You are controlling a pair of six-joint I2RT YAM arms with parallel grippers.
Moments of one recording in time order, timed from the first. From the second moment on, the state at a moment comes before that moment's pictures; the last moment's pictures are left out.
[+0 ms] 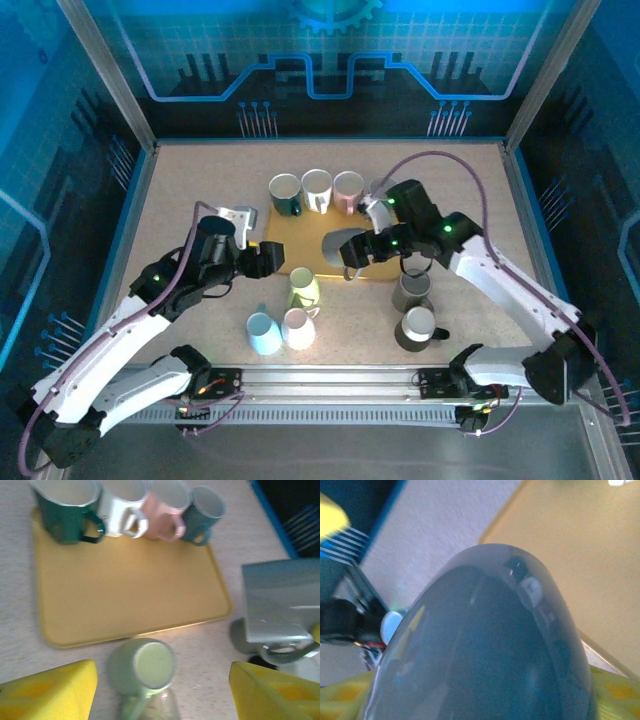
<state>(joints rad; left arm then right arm) -0.58 0.86 0.94 -0.68 0.06 -0.54 0.56 1.23 1.13 -0.71 -0.49 0.30</state>
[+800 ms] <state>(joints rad) -0.58 1.13 0.71 0.30 0.67 -1.09 0.36 1.10 0.65 0.57 -0.80 1.21</state>
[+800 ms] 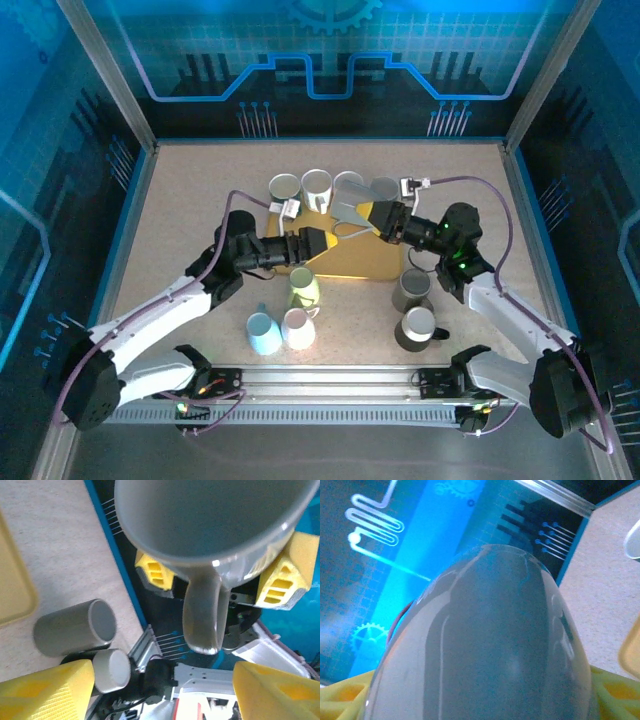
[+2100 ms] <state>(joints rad) -0.58 1.12 0.71 0.44 0.76 -1.12 0.43 1.18 0.60 0.83 -0.89 1.25</state>
